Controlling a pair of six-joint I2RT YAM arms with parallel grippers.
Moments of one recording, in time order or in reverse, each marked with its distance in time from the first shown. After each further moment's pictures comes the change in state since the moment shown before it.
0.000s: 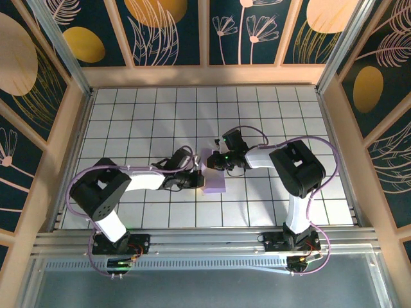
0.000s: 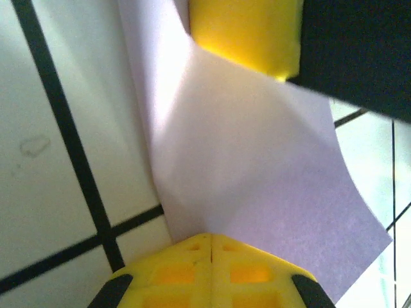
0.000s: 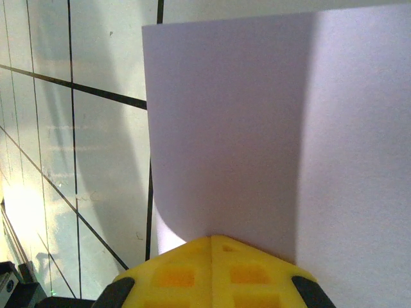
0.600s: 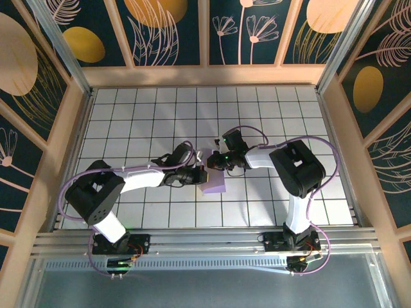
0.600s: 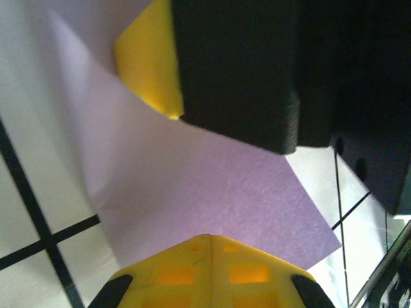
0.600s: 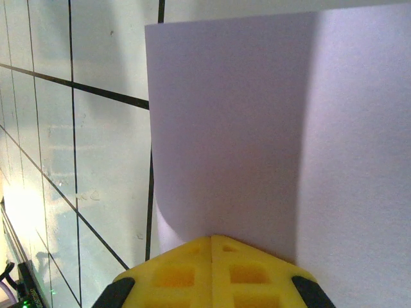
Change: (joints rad) left arm -0.007 -0.031 0.088 -0.075 0.021 -0.015; right arm 0.000 0.000 0.000 0.000 -0.002 -0.004
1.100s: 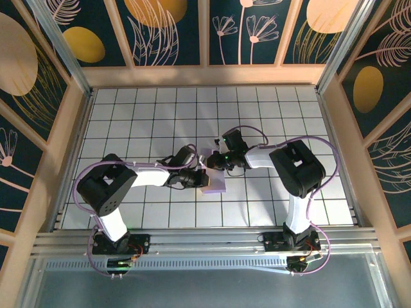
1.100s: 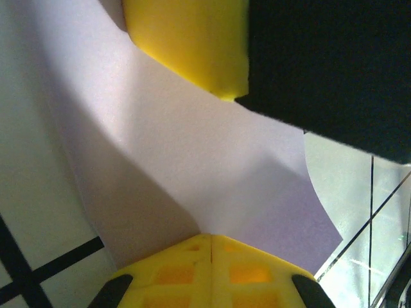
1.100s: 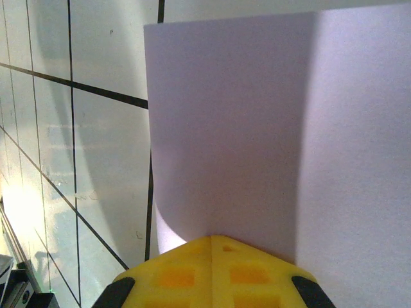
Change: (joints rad) left arm 0.000 0.105 -0.011 0.062 0.051 0.000; right arm 0.001 0.000 0.005 -0.009 0.003 -0.005
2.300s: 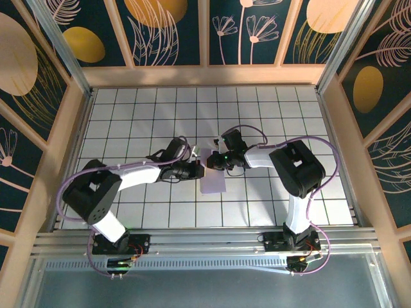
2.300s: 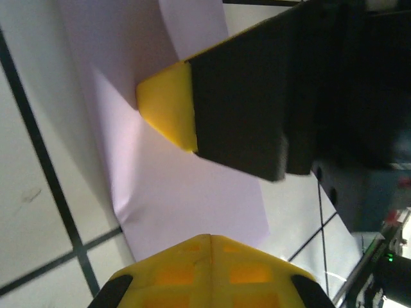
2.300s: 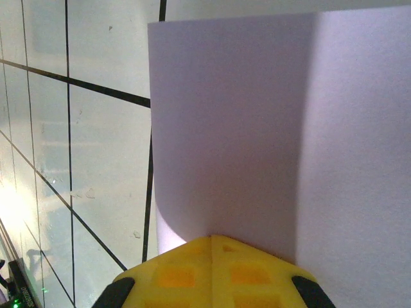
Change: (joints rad) left arm 0.079 -0.099 0.028 -0.066 0.019 0.021; right arm 0.005 0.000 0.014 -0.027 0.011 -0.021
